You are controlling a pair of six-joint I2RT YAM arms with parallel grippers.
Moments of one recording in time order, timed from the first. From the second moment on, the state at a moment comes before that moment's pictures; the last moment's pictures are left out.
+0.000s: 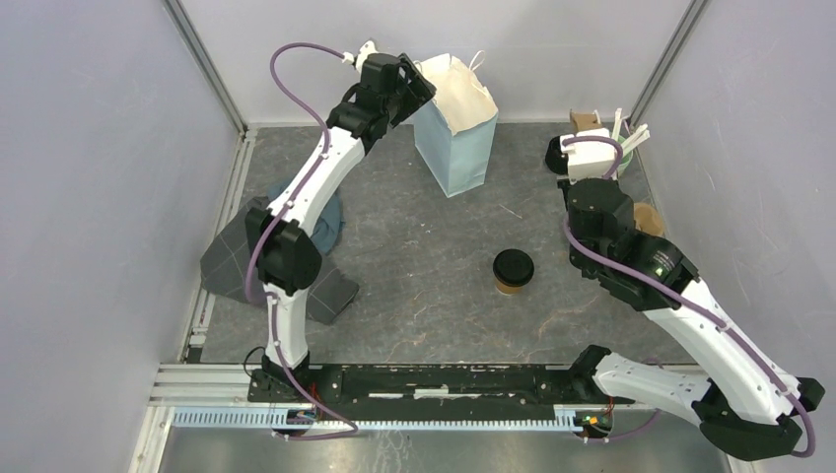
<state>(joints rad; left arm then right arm) -0.48 2.02 2.14 -0.50 -0.17 -0.87 0.81 0.95 1.32 -0.69 1.04 -0.11</state>
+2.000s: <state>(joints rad) -0.36 1.56 1.66 -0.79 0.49 -0.43 0.77 1.05 1.81 -1.02 0.25 -0.19</state>
